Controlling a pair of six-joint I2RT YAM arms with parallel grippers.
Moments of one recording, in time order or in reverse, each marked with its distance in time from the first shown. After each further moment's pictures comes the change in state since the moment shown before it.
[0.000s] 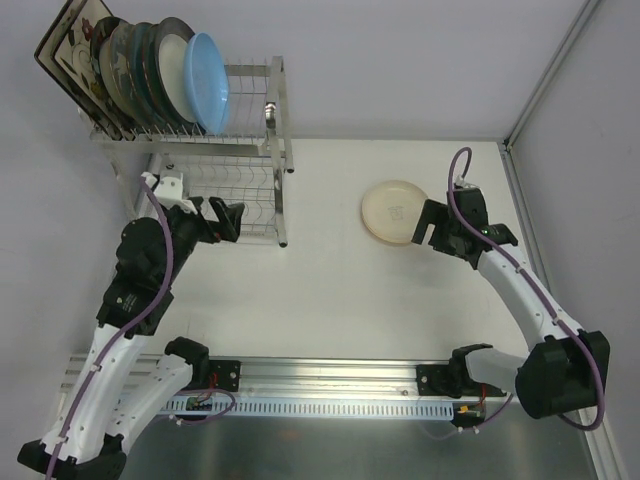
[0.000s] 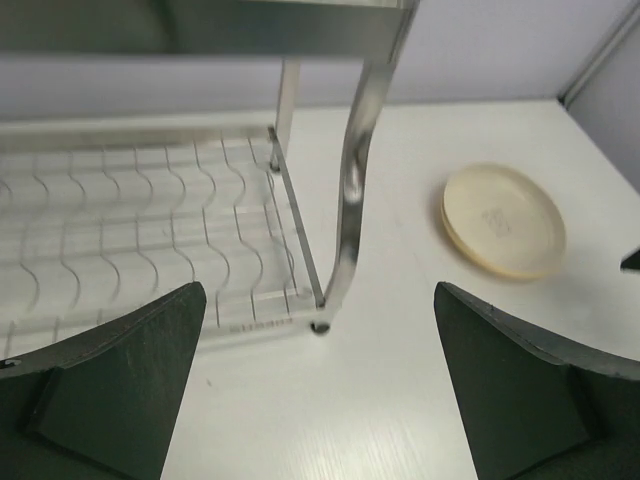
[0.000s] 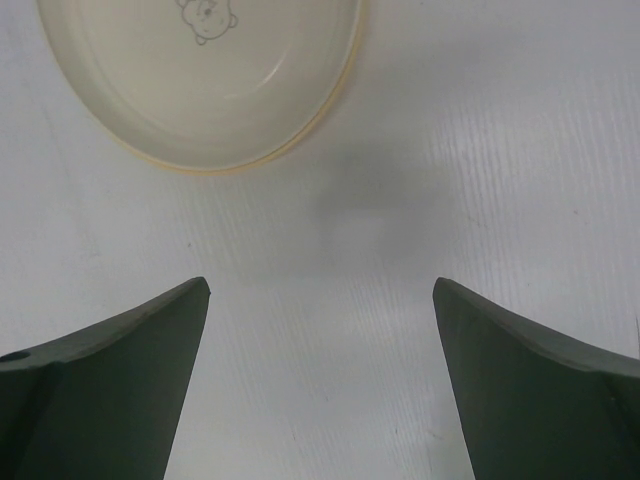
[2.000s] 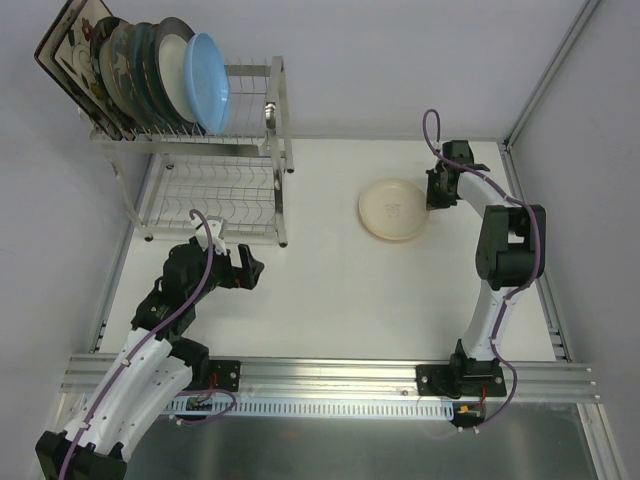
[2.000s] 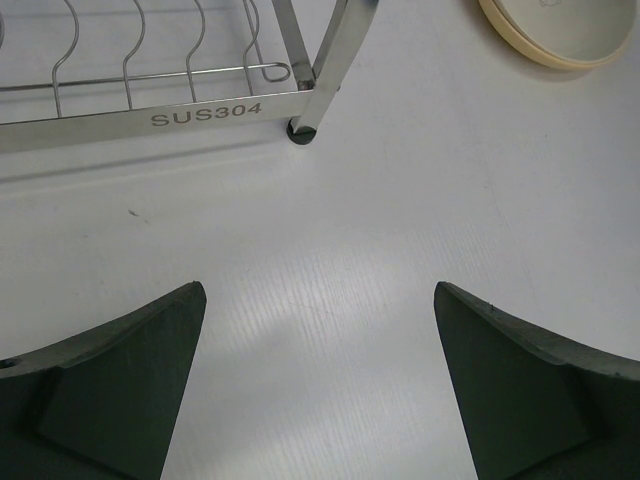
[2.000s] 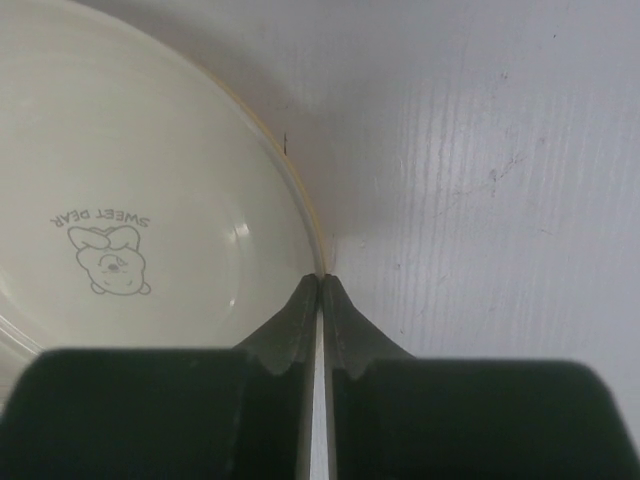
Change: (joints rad) left arm 0.000 -0.100 -0.452 -0.053 0.157 -0.091; right arm -0.190 0.836 0.571 0.107 -0.178 -0.385
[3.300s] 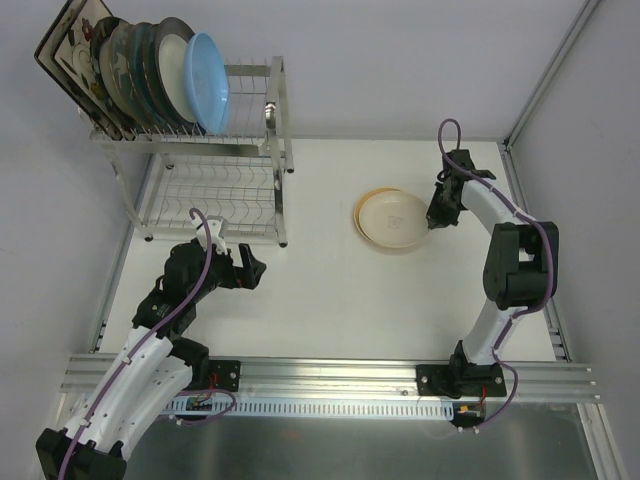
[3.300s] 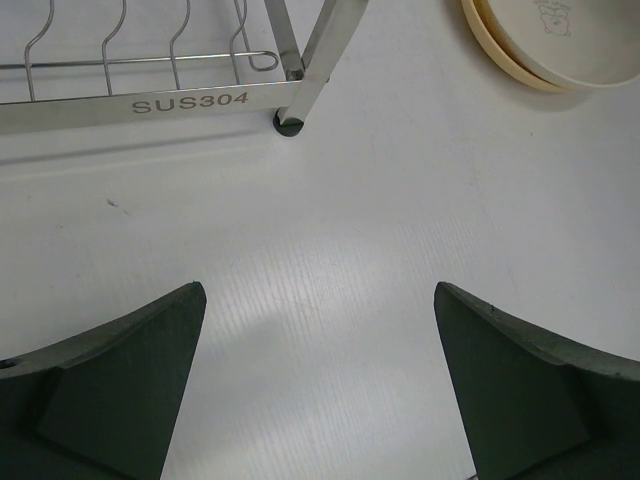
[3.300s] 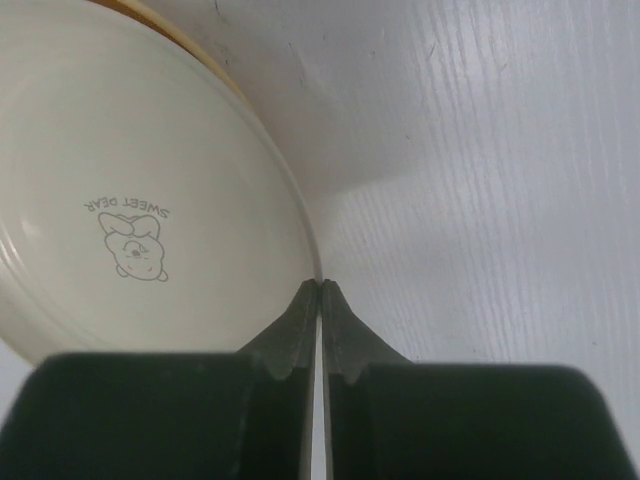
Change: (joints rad) left arm 0.000 0.015 0.000 0.001 0.020 -0.044; right arm 0.027 -0.179 -0.130 -0.196 0.083 0.352
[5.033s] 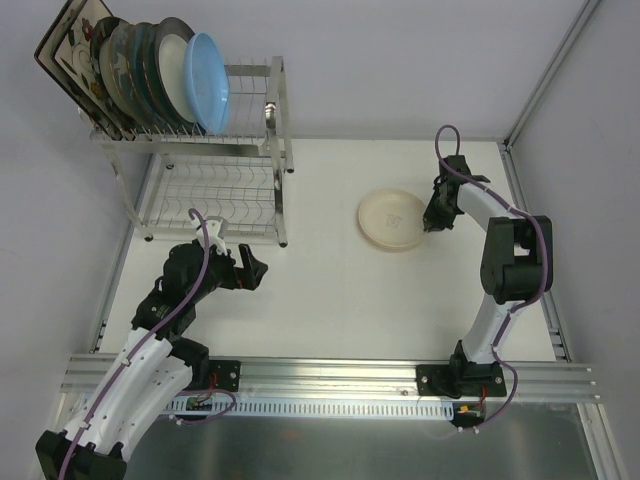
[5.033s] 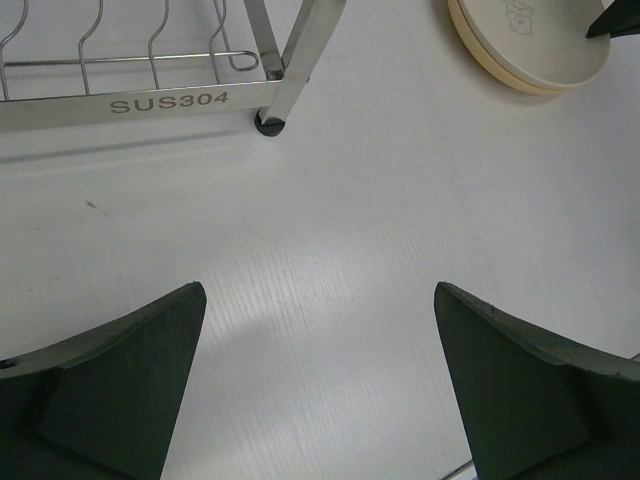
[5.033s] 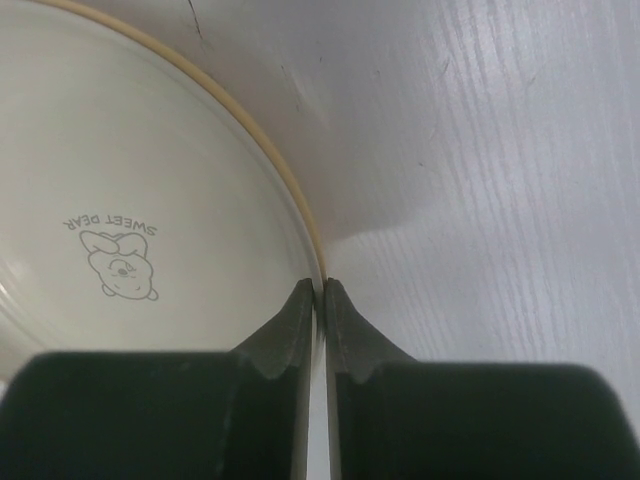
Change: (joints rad) left arm 0.000 -0.010 0.000 0.000 0.032 -0.019; right arm 0.002 0.049 -0.044 0.091 0.002 0.065
